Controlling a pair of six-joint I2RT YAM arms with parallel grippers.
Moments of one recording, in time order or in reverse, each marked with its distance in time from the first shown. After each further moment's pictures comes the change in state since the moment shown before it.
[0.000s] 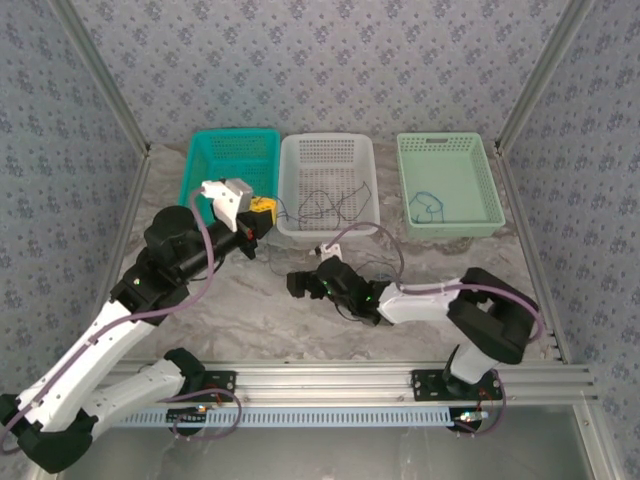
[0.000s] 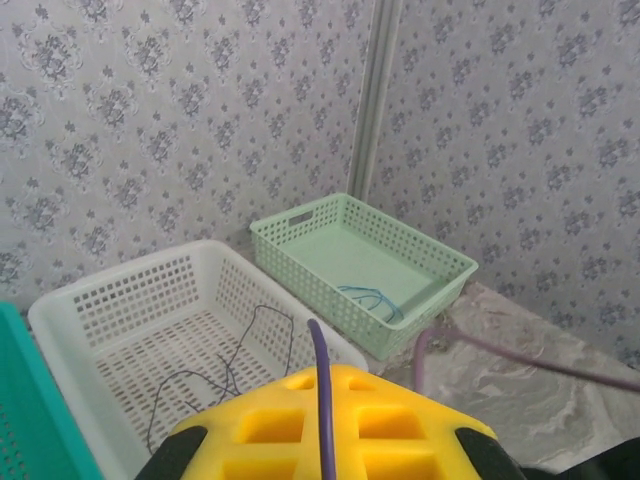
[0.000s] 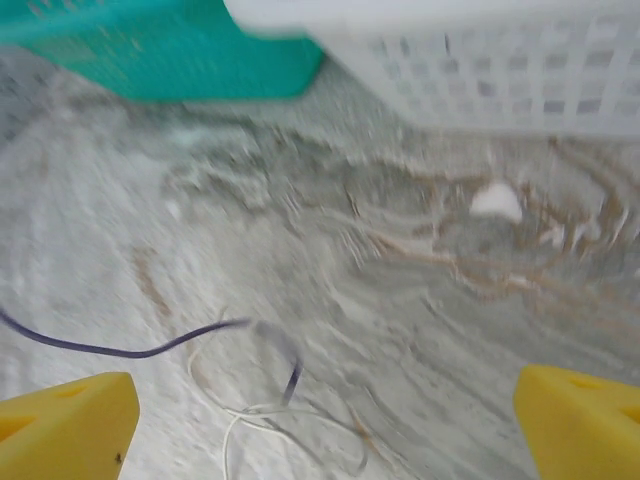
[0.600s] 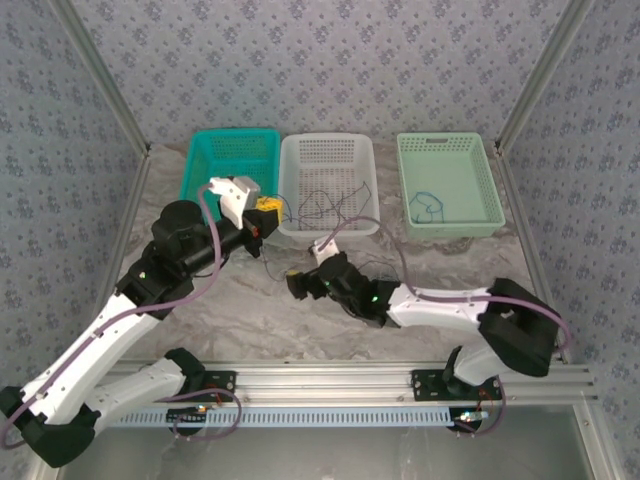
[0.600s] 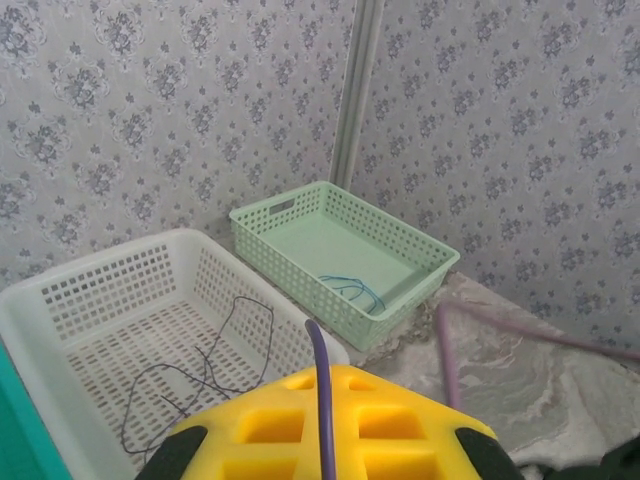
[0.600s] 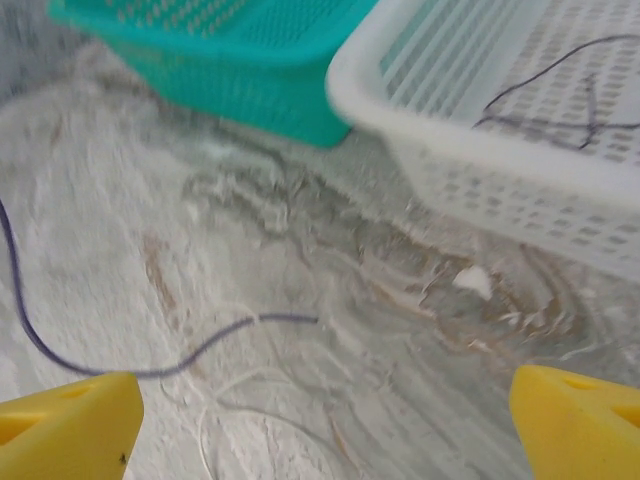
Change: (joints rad) left arm 0.000 0.040 0.018 0.003 0.048 -0.031; right arm 0.069 -0.058 0.043 -0.109 0.087 -0.274
